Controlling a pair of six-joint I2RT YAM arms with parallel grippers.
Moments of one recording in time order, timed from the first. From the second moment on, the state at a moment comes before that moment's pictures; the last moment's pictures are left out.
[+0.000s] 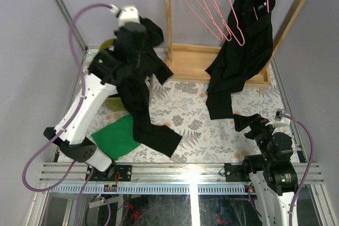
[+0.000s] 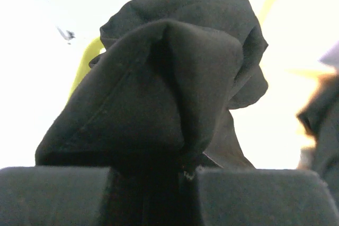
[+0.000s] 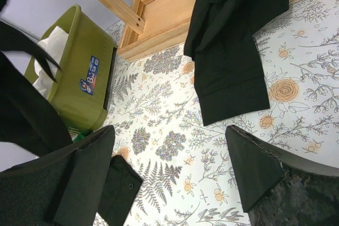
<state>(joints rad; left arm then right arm) -0.68 1.54 1.98 -0.92 -0.73 -0.31 0.11 0.01 0.52 -0.69 -0.07 0.64</state>
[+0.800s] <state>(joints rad) -0.14 2.05 1.98 -0.81 -0.32 -0.30 0.11 0.01 0.51 -0.68 -0.07 0.64</state>
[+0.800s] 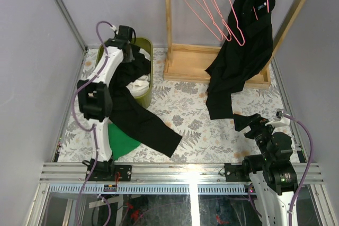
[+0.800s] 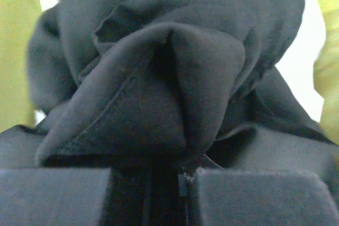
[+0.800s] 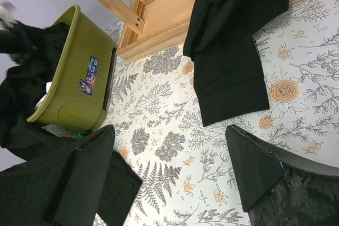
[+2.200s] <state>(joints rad) -1.14 1.23 0.80 -0.67 -0.54 -1.04 0.11 0.01 0.51 -0.69 -0.07 0.64</state>
